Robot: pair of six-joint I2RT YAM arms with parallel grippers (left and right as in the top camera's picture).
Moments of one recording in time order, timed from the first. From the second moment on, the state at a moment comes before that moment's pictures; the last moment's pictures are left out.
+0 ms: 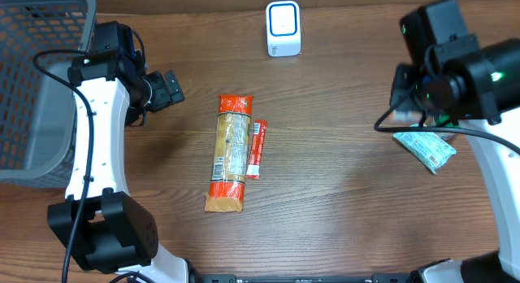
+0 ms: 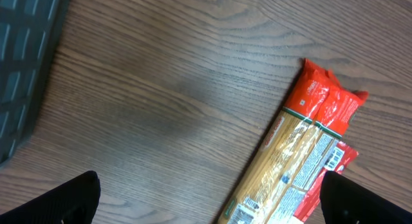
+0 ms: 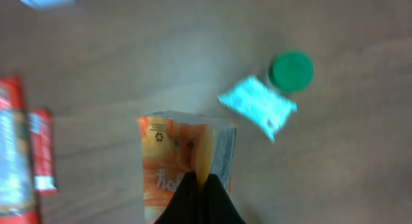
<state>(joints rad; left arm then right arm) 0.17 1.77 1.66 -1.19 0.04 -0.27 0.34 1.60 2.01 -1.64 0.26 0.50</state>
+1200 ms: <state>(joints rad) 0.17 1.77 1.66 -1.19 0.04 -0.27 0.20 1.58 0.78 -0.39 0.39 0.18</state>
